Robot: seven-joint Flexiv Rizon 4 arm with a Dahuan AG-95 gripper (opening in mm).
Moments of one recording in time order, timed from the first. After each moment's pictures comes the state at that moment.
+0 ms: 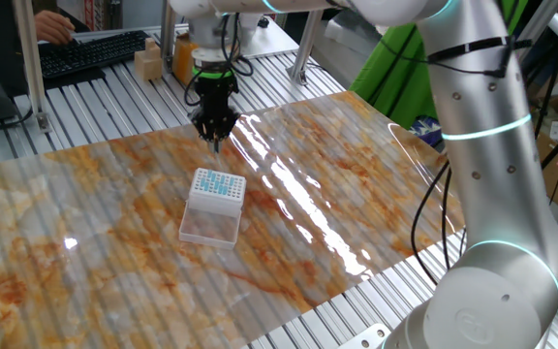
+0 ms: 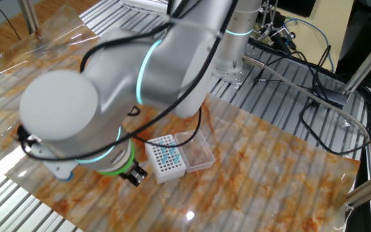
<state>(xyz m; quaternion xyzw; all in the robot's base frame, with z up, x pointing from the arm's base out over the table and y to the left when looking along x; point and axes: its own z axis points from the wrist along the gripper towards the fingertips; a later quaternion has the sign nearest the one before) 0.638 0.004 0.062 -0.09 -0.99 0.01 0.14</state>
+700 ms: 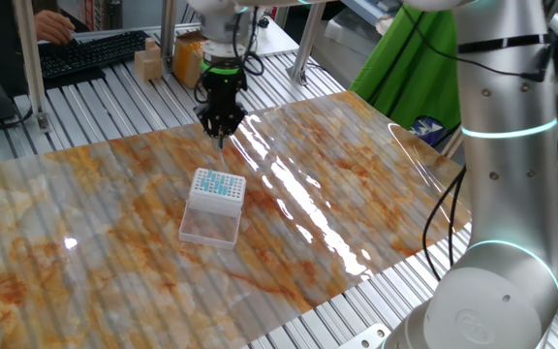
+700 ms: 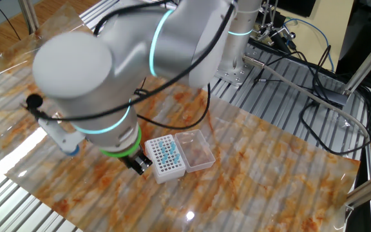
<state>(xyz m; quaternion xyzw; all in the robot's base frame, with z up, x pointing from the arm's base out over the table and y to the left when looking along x) 0.621 0.004 0.088 -0.11 -0.99 -0.01 0.10</state>
